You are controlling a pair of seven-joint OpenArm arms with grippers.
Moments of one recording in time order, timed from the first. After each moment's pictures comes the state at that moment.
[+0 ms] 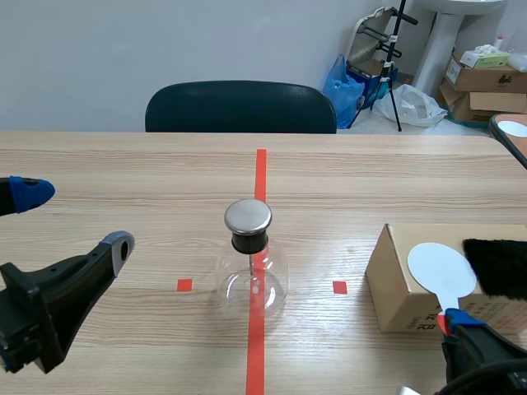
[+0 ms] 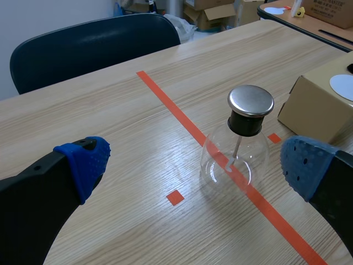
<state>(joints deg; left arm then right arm) 48.0 -32.4 -8.6 120.1 -21.4 -22.1 -9.5 -44.1 17.5 -6.9 87.4 -74.3 -37.1 2.4</state>
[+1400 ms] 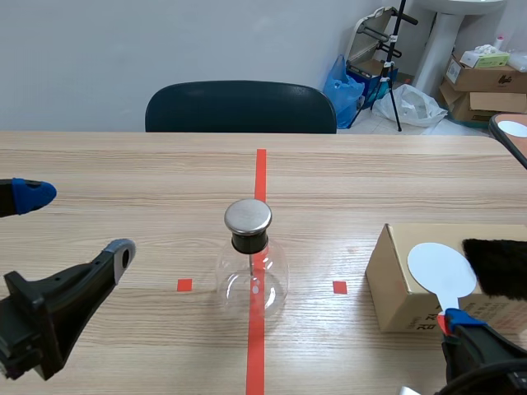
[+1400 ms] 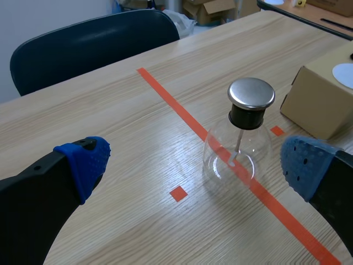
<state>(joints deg) 48.0 -32.4 -8.6 120.1 -18.6 -22.1 -9.3 -44.1 17.5 -6.9 87.4 -74.3 -37.1 2.4</state>
